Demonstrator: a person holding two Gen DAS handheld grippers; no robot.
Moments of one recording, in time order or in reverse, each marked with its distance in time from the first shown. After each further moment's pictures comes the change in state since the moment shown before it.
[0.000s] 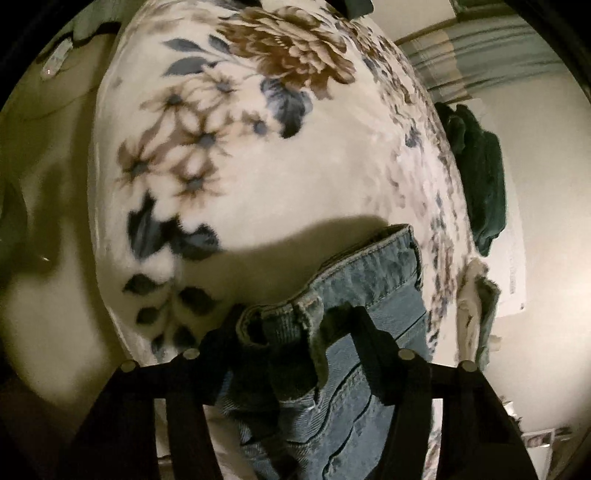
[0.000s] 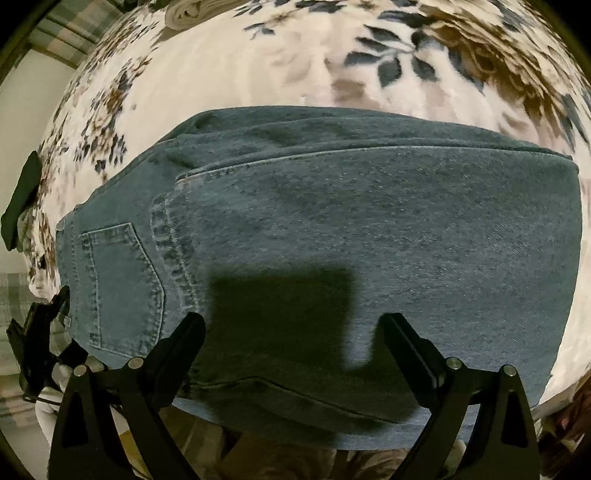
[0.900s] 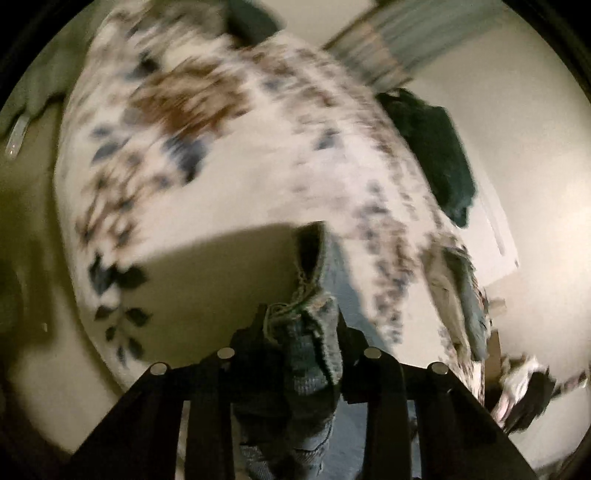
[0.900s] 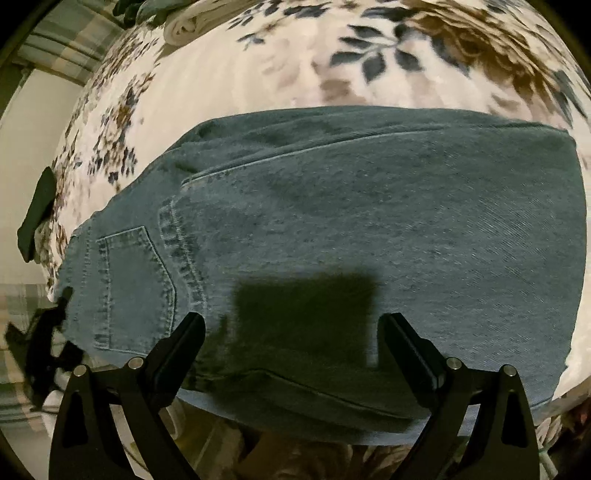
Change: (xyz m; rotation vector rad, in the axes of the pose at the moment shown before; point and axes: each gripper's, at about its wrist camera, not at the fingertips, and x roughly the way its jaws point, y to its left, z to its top) left arm -0.042 -0.081 -0.026 0.285 -0.102 -0.031; right arm -0.008 -0.022 -0.011 0.054 -0.036 0.094
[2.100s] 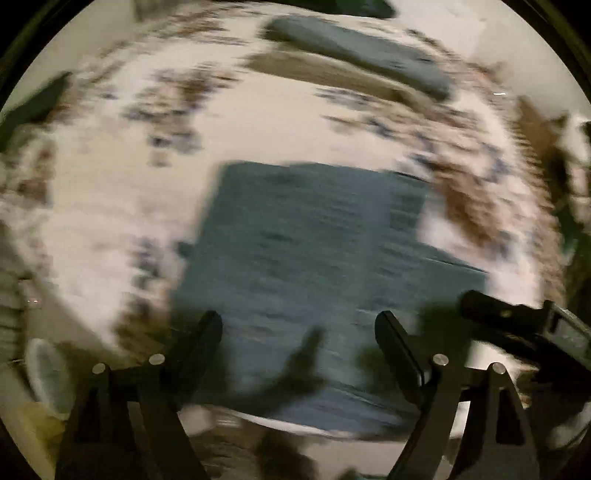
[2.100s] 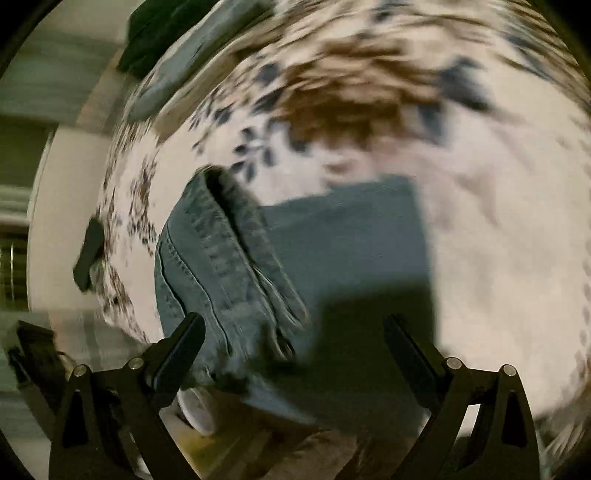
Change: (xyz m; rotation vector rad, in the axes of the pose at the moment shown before) left arm 0.039 -0.227 -0.206 0.674 0.388 0.364; right arm -0.069 -0.120 0.049 0.013 -0.014 0.203
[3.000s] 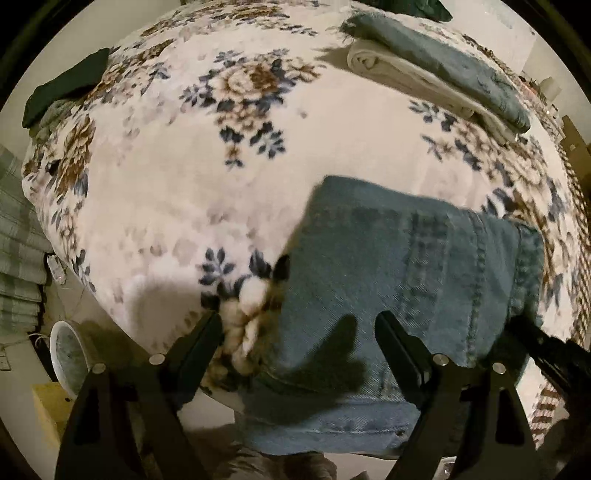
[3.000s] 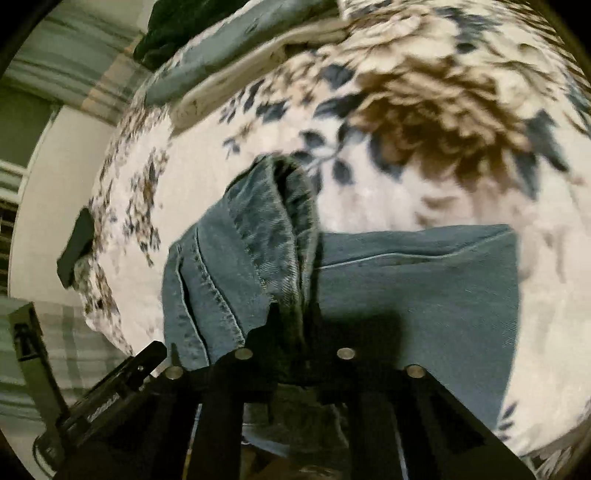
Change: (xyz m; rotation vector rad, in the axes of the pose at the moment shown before) left arm 0.012 0.048 0.029 -0.101 0.044 0.053; right arm 0.006 0.051 0.003 0.011 -0.121 -0.032
